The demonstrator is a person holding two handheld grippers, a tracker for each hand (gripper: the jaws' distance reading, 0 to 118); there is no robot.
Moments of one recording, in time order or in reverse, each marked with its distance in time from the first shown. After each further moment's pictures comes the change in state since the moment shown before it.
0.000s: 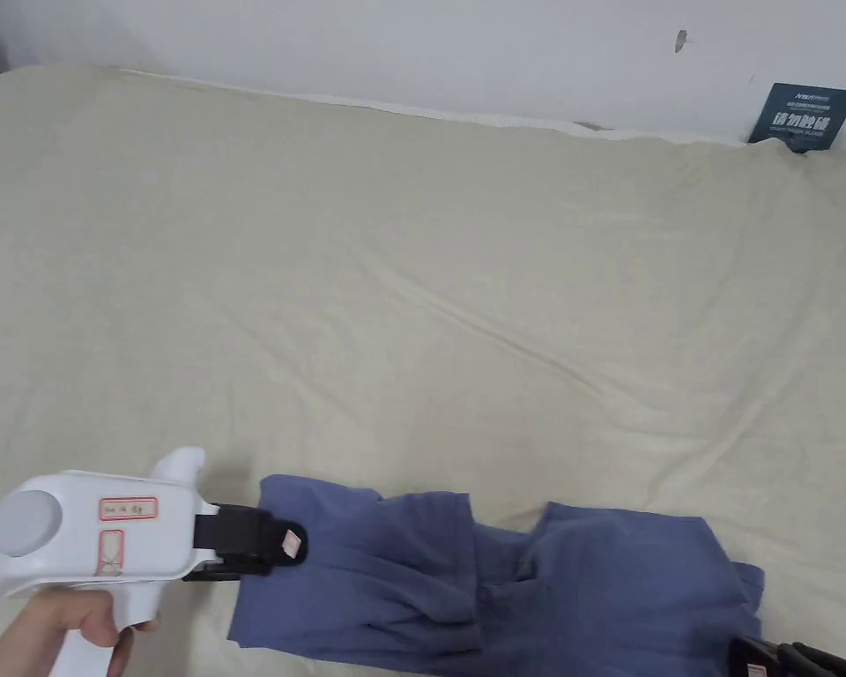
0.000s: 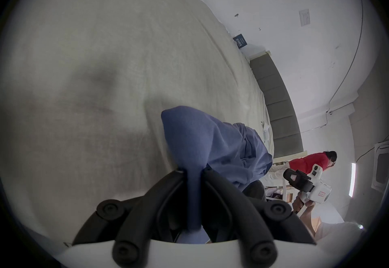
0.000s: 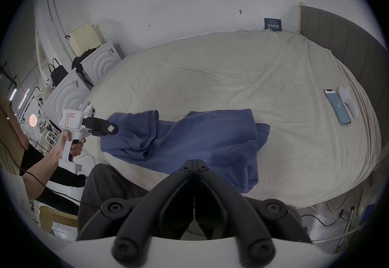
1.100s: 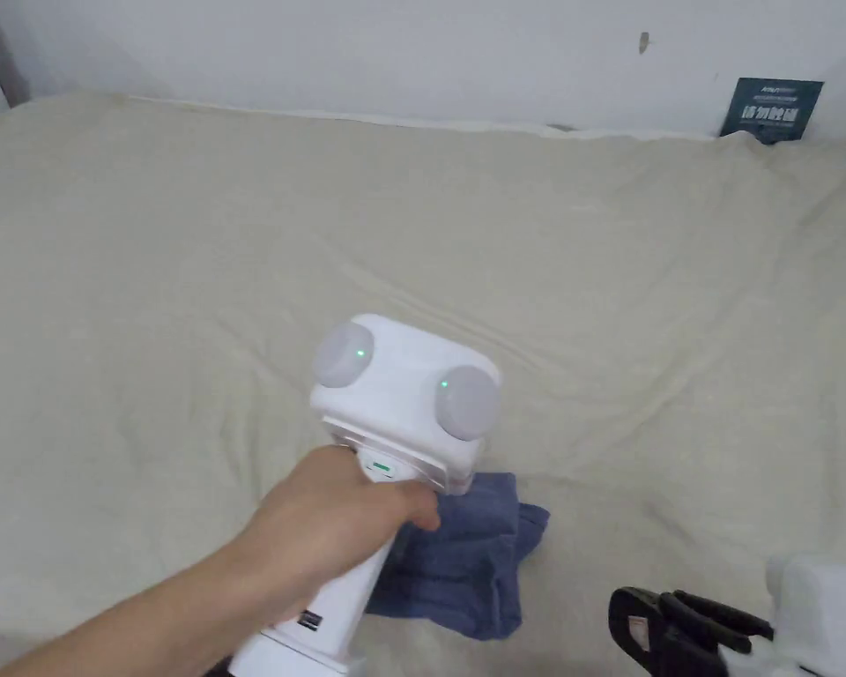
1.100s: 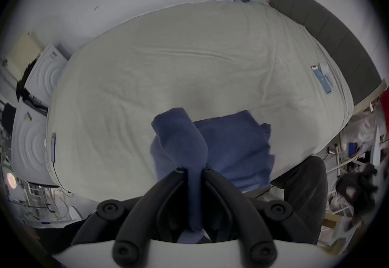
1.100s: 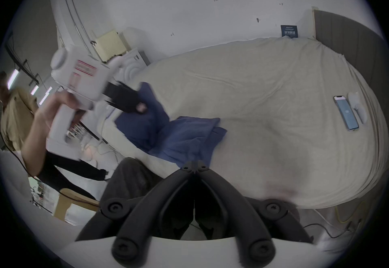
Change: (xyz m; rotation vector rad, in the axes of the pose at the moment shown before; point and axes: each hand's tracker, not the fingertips) left arm 0.314 -0.042 -0.154 -0.133 0.721 -0.503; right arm 0.031 -0.022 0.059 0.054 0.238 -0.002
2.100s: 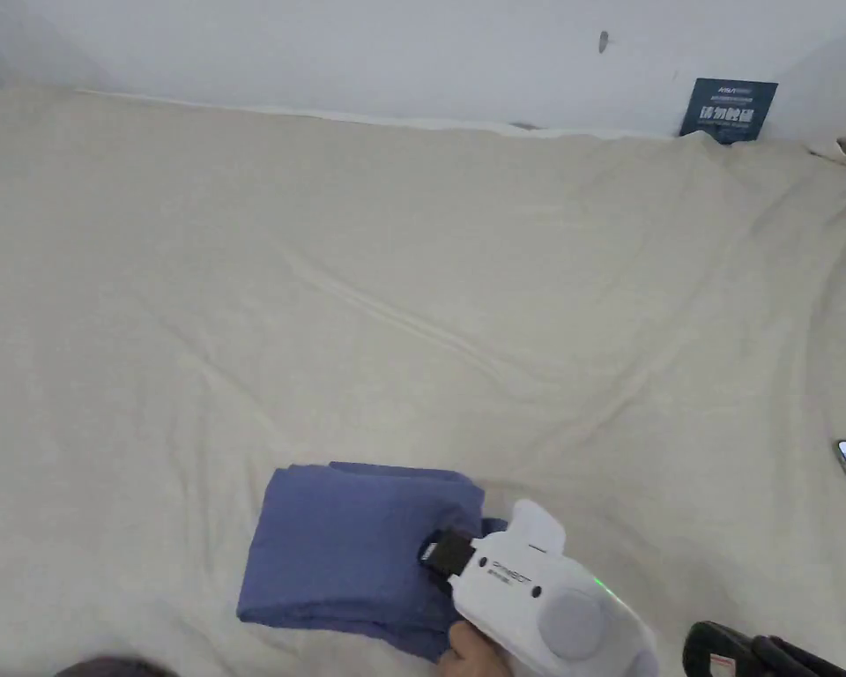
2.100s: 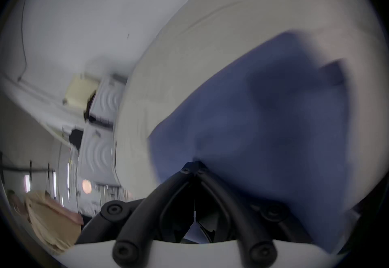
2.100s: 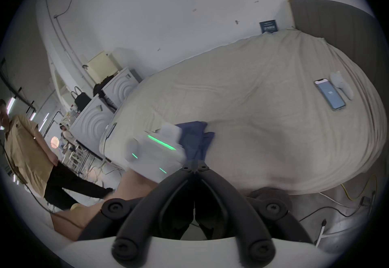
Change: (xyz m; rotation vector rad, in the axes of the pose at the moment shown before) left arm 0.177 -0.059 -0.093 0.142 0.595 -0.256; right arm 0.021 -0.007 0.062 0.102 -0.144 -0.147
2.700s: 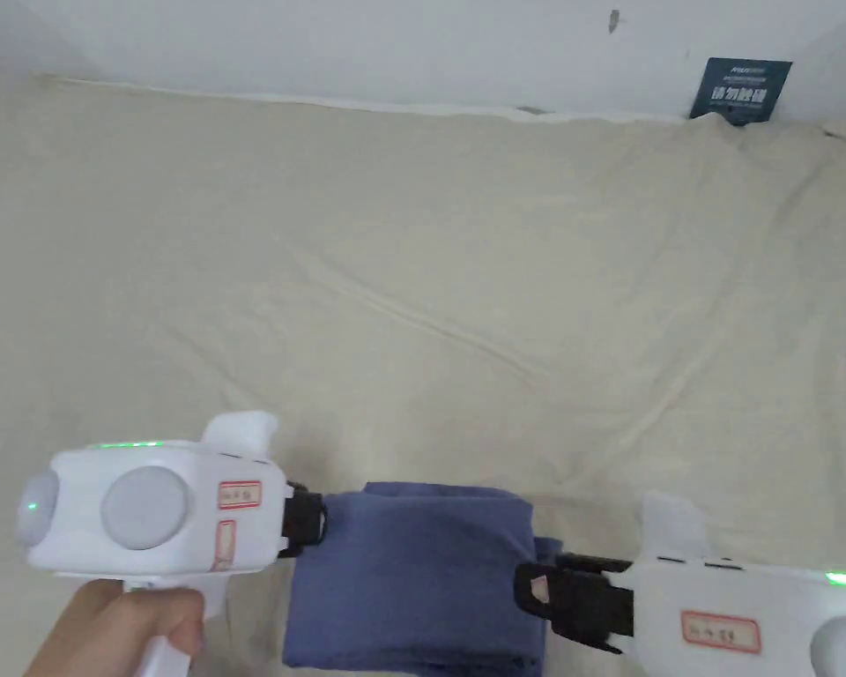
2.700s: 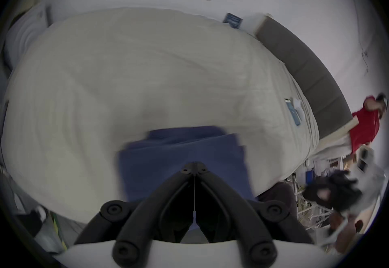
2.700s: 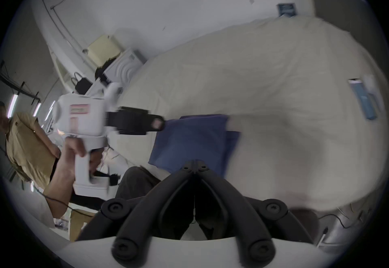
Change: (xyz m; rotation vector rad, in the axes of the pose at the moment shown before) left arm -0.323 -0.116 -0.149 -0.100 -0.910 0.648; right arm -0.042 0.031 -0.221 -0.369 0.263 -0.063
